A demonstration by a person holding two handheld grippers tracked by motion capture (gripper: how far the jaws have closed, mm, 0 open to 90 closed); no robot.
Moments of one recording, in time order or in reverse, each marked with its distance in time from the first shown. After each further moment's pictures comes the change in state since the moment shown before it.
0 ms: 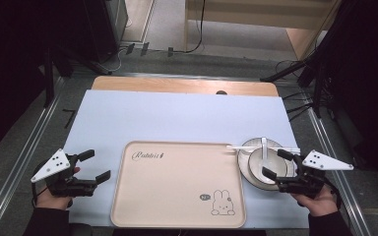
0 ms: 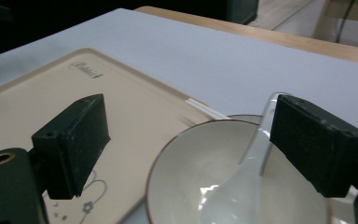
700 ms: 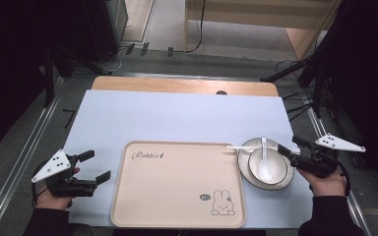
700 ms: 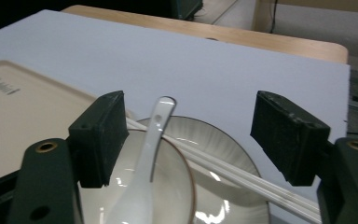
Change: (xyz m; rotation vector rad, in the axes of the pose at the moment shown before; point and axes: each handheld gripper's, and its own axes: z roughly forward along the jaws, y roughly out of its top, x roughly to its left) left arm -0.001 -0.001 0.000 0.004 0.006 0.001; right arm -0.057 0.011 0.001 0.032 -0.189 0.086
